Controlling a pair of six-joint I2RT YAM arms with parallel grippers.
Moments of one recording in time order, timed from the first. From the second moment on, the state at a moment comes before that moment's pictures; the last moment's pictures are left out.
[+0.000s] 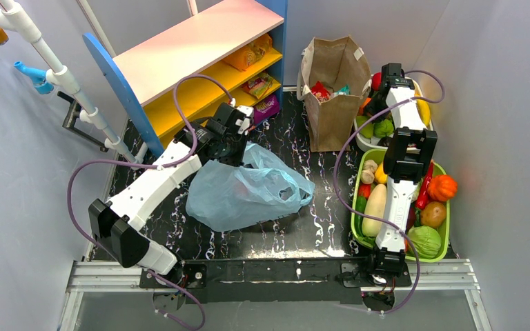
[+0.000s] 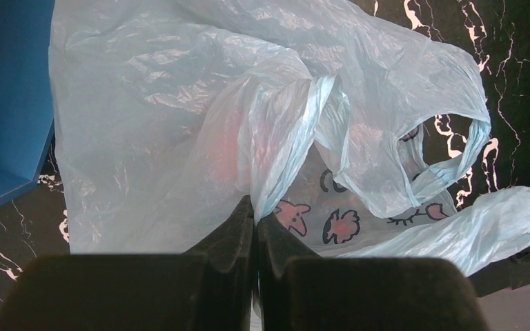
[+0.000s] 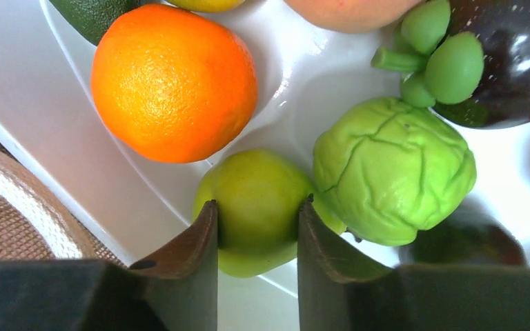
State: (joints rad) left arm -0.66 1.47 1.50 -1.00 -0.09 -0.28; right arm -0.08 2.38 2.23 -0.92 0.09 0.65
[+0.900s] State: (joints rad) left arm -0.66 1.37 1.47 -0.98 -0.06 -0.30; right arm -0.07 2.07 2.05 -0.90 0.05 0.59
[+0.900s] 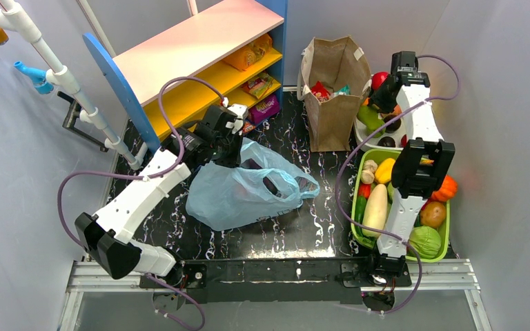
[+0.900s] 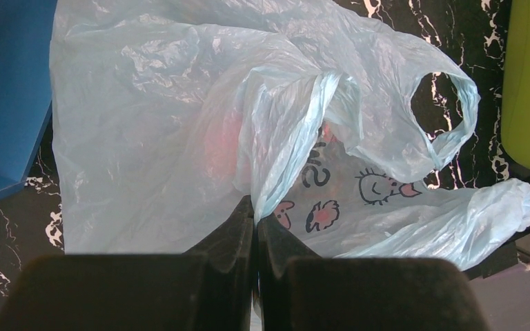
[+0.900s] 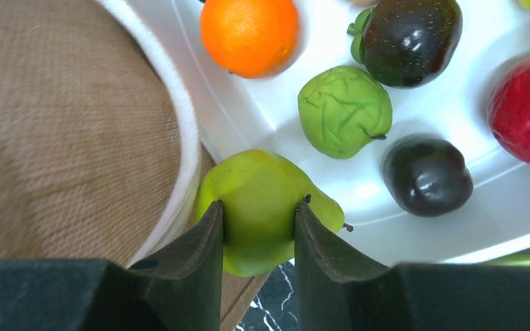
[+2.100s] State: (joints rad) left arm -0.66 1.26 1.42 -0.93 0.10 -0.42; right arm 0.09 1.21 1.43 -0.80 -0.22 0.70
